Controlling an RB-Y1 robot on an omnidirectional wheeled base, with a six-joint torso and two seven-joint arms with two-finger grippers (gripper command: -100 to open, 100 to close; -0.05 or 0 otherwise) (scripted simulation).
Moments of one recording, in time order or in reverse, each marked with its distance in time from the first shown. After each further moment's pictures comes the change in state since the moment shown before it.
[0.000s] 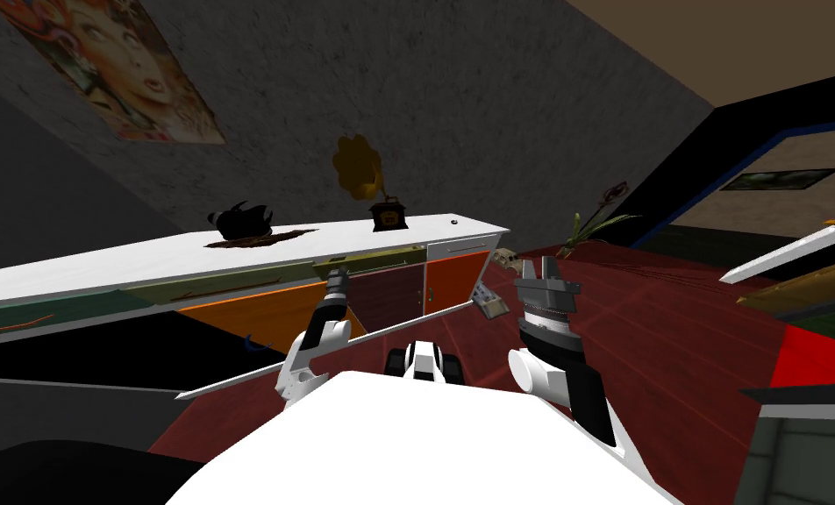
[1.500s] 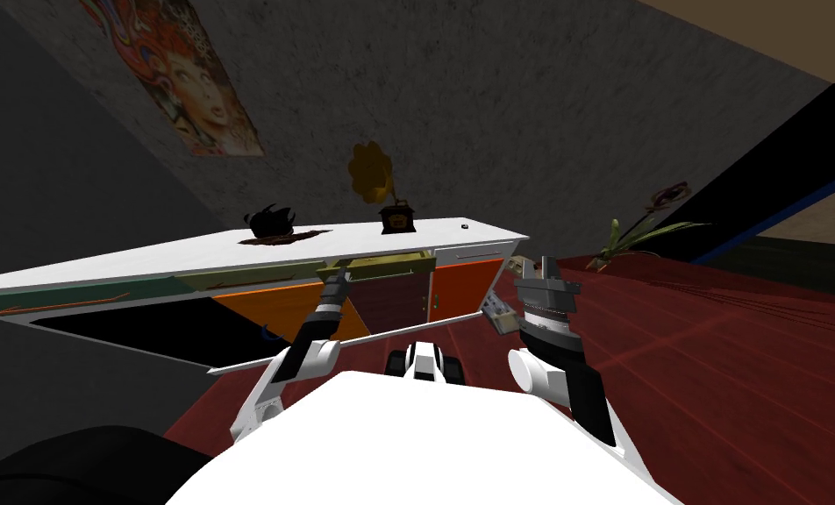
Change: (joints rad) left arm 0.216 0.153 -0.115 -0.133 0.036 -0.091 0.042; right arm 0.000 0.000 0.000 0.000 0.000 0.000 0.000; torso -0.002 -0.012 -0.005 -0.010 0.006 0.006
